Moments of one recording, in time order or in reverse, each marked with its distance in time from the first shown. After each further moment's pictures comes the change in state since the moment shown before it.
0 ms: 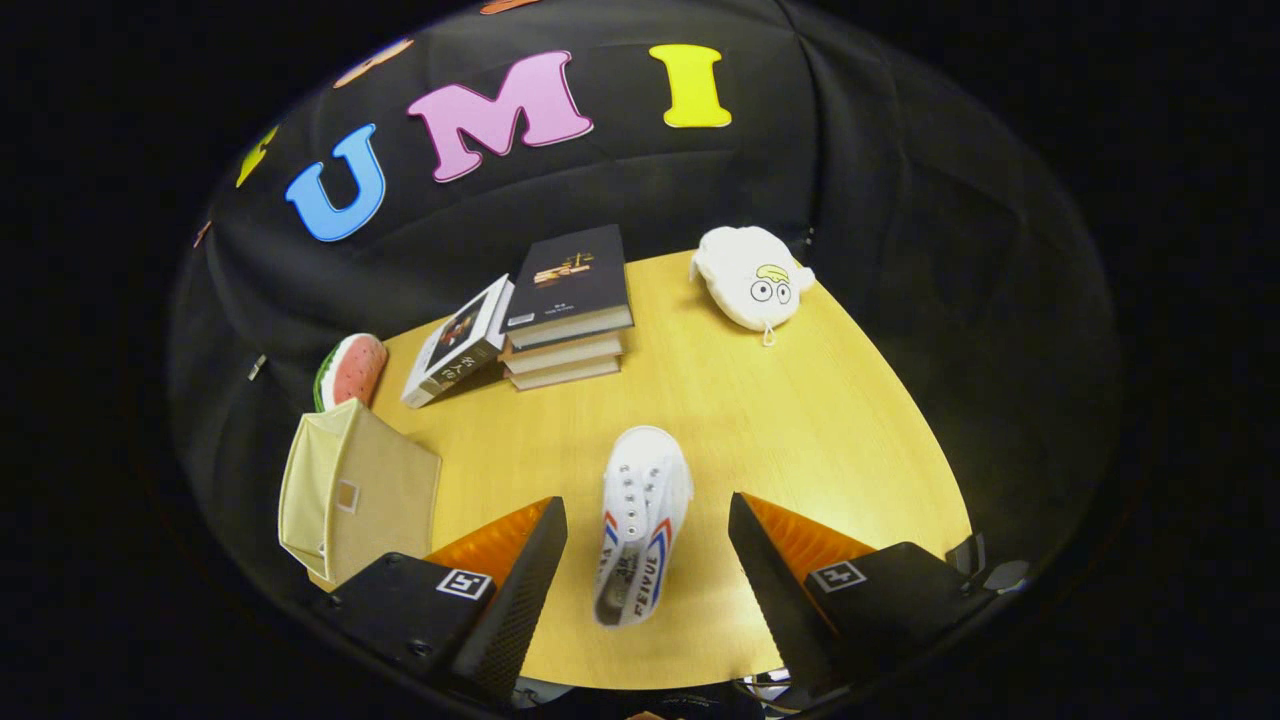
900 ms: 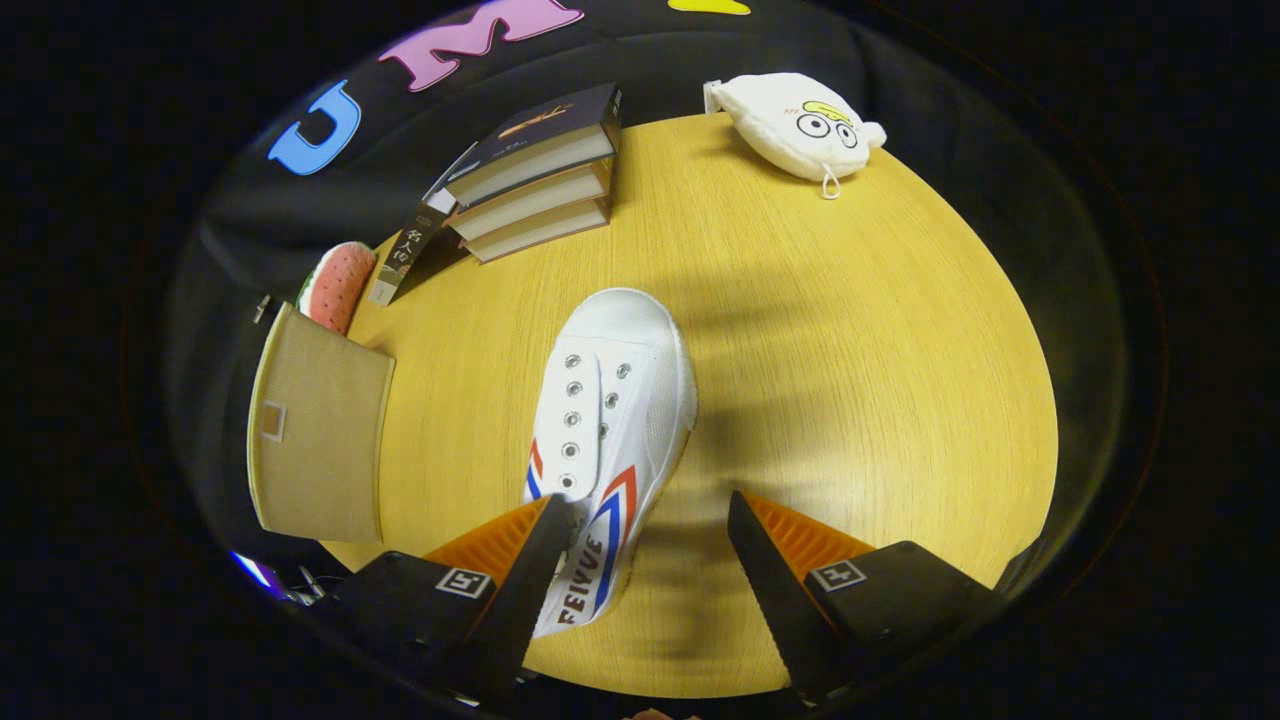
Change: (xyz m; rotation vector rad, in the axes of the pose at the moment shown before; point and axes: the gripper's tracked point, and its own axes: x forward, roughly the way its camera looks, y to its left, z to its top) arm 0.102 -0.020 -0.099 -0.037 0.340 0.129
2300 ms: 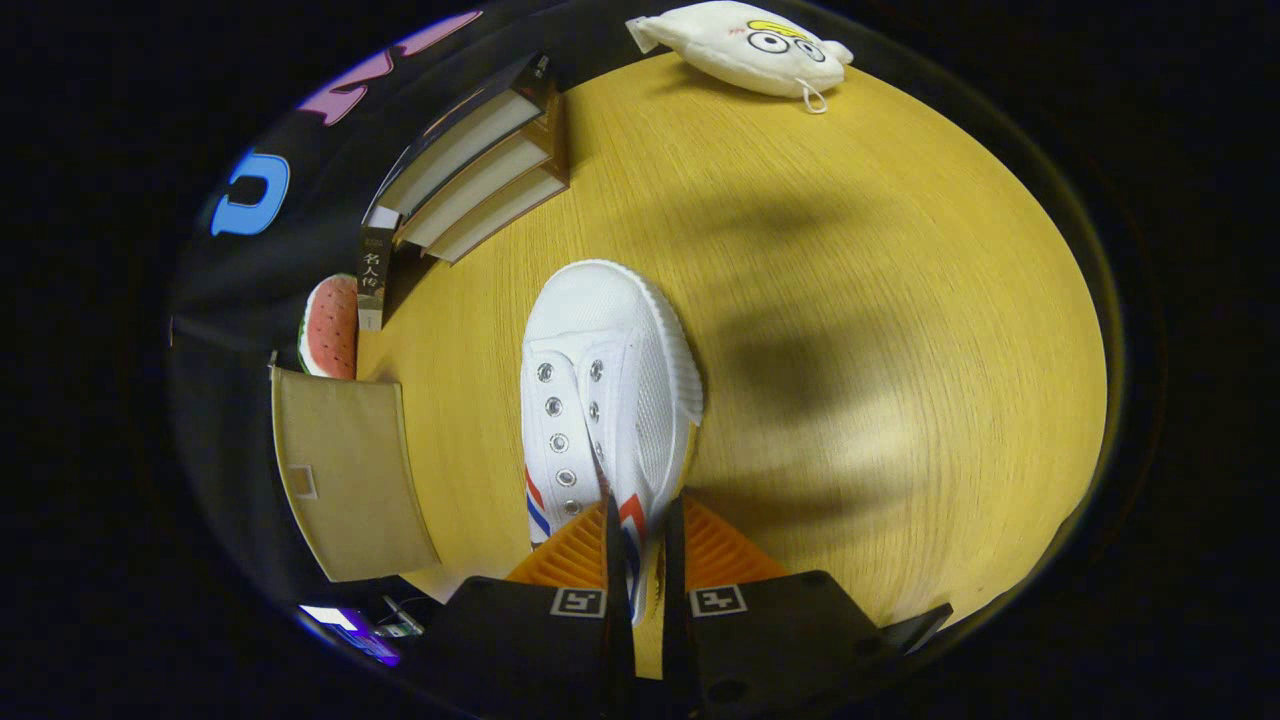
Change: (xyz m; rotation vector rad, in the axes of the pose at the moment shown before) arm 0.010 0.011 -0.001 0.249 0.175 0.133
